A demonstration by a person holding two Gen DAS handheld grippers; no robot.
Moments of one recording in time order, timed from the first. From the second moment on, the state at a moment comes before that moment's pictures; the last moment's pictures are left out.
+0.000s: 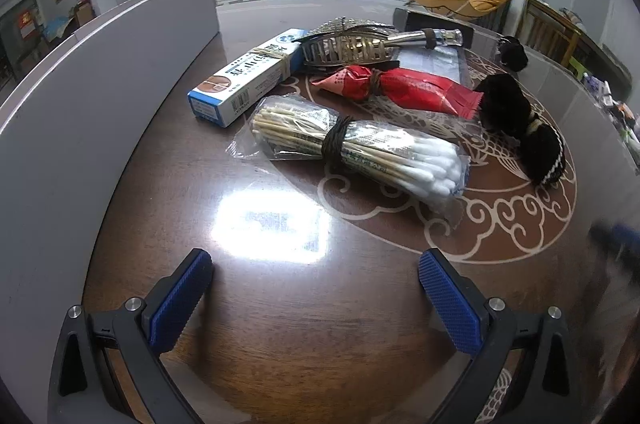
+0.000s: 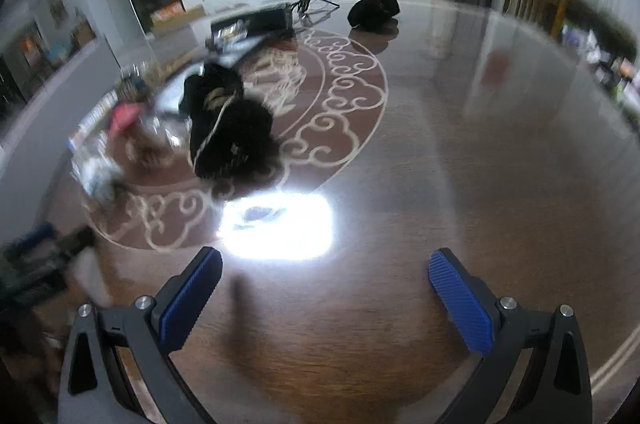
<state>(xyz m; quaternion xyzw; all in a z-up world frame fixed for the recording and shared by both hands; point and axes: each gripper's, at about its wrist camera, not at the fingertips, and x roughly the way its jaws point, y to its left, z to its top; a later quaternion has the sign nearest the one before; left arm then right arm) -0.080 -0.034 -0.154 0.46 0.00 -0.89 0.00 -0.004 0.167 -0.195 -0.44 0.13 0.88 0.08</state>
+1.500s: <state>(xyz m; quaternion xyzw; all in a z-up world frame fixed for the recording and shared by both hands) -0.080 -0.032 -0.157 0.46 0.00 -0.89 -0.01 -0.458 0.240 -0.165 -0.51 0.15 0.84 0.13</state>
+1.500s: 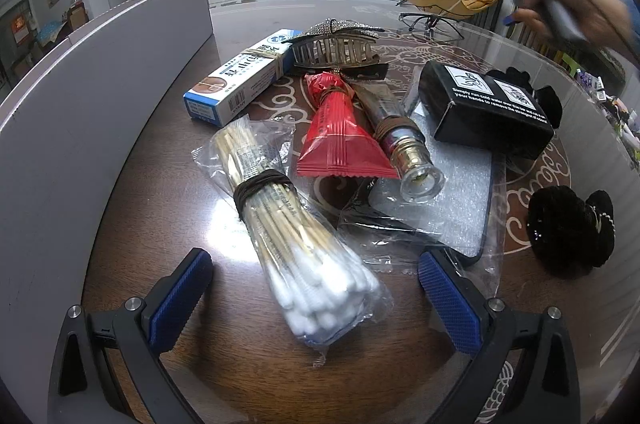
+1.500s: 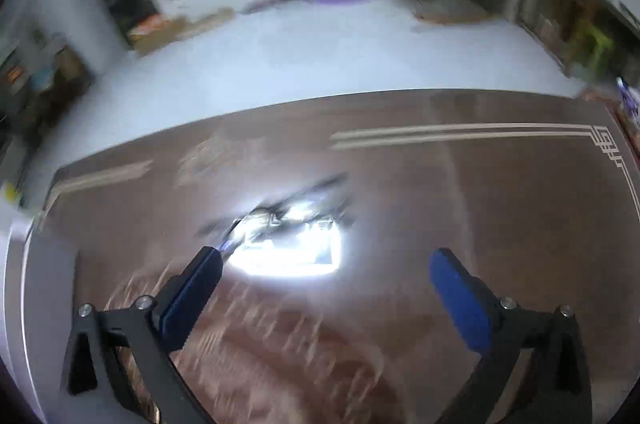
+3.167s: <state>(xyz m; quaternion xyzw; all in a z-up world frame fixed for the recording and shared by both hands) -0.098 -0.013 -0.154 0.46 -0.02 -0.89 -0.05 -0.165 0.161 -0.229 -0.46 0.04 0.89 0.08</state>
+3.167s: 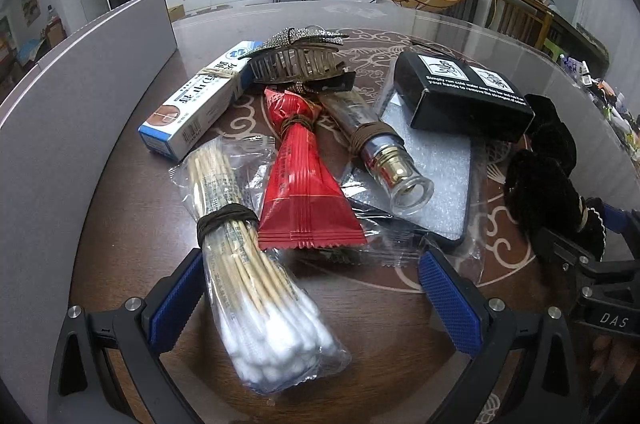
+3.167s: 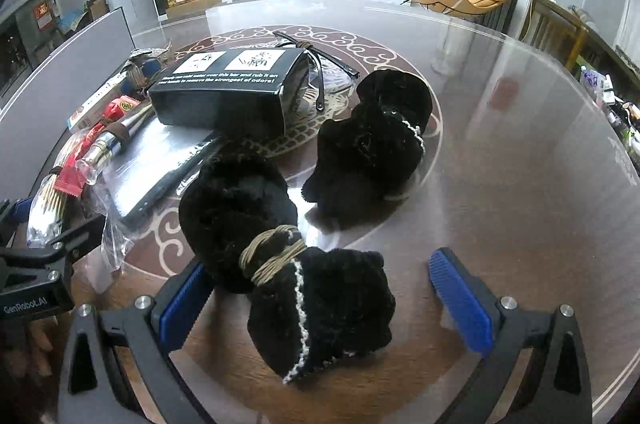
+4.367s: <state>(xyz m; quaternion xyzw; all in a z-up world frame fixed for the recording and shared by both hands) -0.089 -0.014 -0.153 0.46 -0.02 -0.89 -0.04 -0.155 0.156 -0.233 -0.45 0.04 0.89 0.08</state>
